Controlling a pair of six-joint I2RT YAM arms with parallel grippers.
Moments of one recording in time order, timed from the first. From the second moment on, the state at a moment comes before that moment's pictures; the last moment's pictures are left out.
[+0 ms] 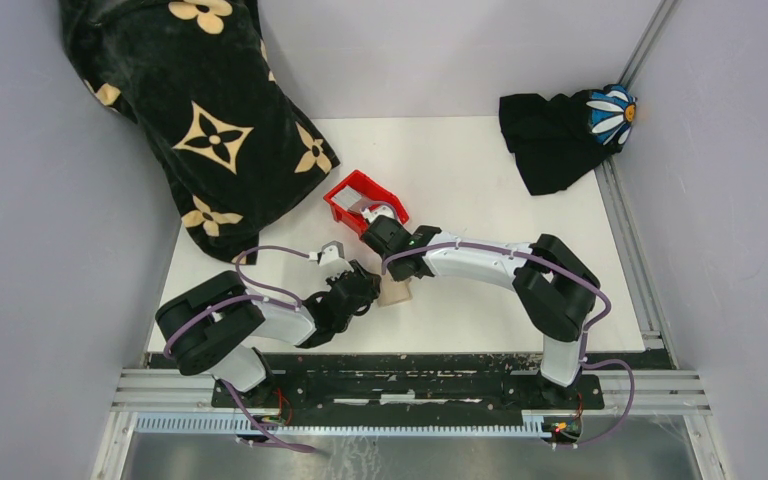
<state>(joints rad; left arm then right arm) -0.95 1.53 0.34 0.61 -0.59 -1.06 0.97 1.86 1.29 -0.53 0.39 0.33</state>
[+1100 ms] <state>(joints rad) -0.95 1.55 0.34 0.63 -0.57 -1.06 1.00 1.87 1.29 -0.52 0.36 0.34</state>
